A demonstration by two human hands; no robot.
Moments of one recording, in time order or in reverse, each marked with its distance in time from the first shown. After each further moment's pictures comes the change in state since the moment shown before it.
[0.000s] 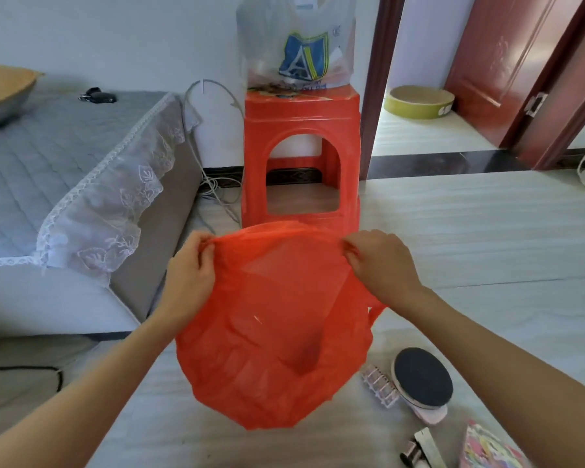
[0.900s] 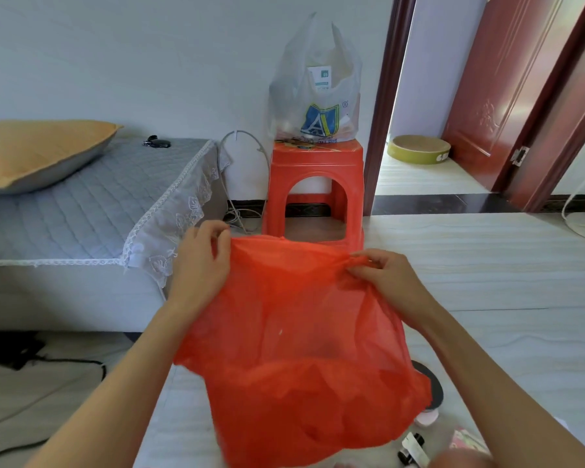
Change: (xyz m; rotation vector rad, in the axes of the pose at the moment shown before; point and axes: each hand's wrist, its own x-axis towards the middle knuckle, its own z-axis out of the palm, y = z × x) left_hand -0.038 0.067 -0.095 0.068 0.146 0.074; right_hand -0.058 -0.069 -0.109 1.029 -0.114 0.381
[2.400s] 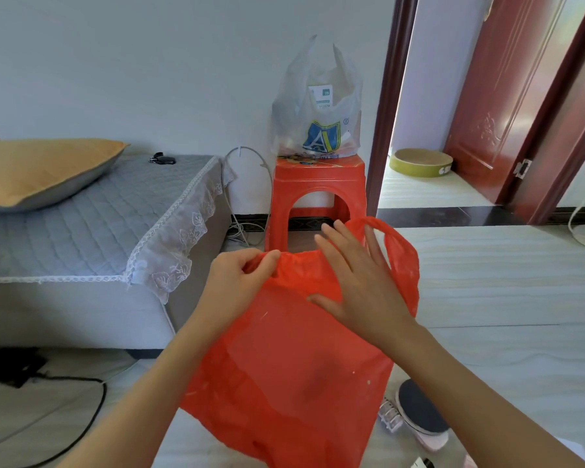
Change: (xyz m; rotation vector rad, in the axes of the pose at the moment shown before) left_hand -0.011 0.038 0.006 -0.298 -0.167 0.079; right_hand 0.008 -0.007 0.029 -1.040 0.140 -0.812
